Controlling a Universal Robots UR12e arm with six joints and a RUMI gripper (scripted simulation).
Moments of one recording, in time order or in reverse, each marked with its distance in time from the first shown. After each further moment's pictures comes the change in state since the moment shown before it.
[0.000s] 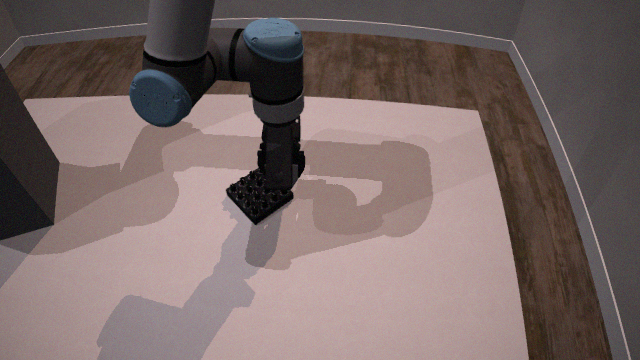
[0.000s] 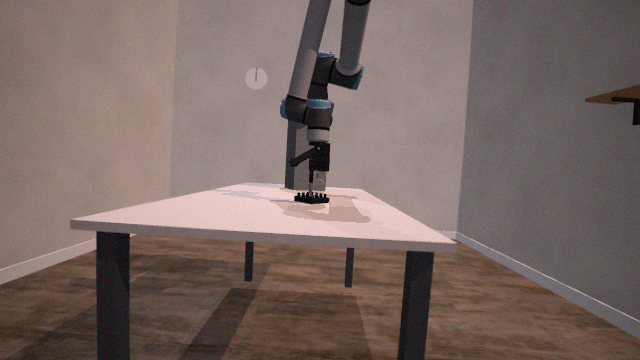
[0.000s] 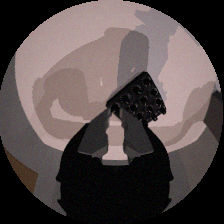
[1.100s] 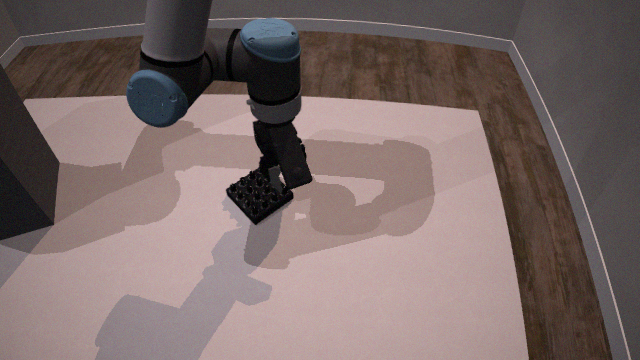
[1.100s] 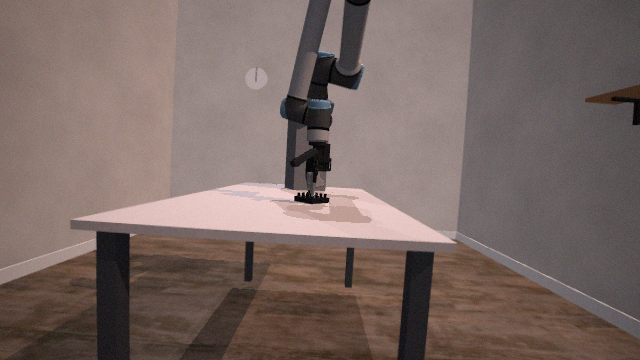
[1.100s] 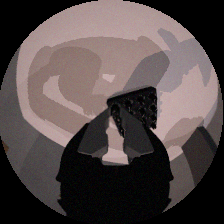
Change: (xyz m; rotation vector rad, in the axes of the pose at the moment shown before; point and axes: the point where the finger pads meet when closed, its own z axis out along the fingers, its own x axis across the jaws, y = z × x) arm -0.002 0.000 0.000 0.002 0.000 -0.418
